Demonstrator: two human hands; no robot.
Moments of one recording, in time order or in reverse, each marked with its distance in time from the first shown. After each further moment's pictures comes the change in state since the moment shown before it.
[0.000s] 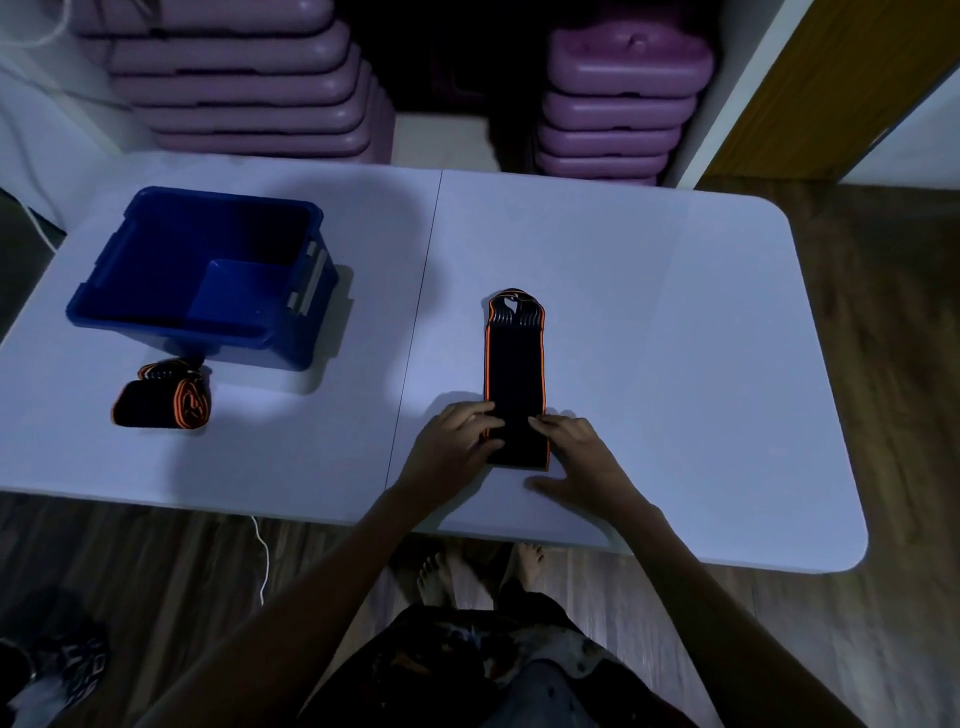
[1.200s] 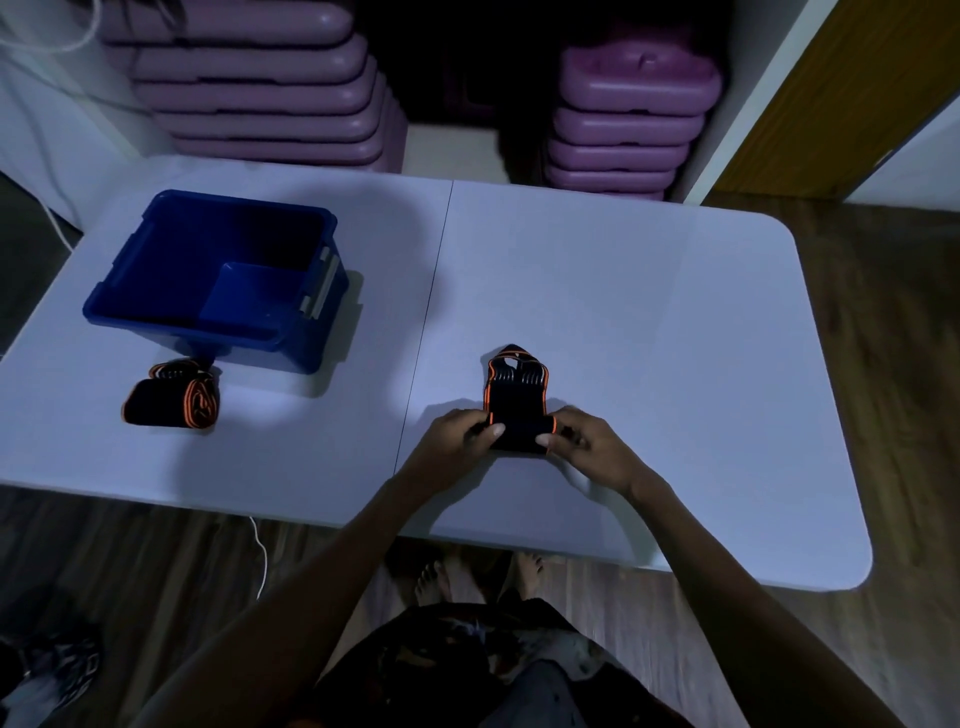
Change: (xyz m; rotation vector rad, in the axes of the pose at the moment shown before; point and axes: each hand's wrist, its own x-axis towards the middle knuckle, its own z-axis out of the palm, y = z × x) left_hand 0.013 -0.006 -0.006 -0.391 -0.096 -0.279; right_hand 0.026 -0.004 -0.030 0.555 -0.087 0.207
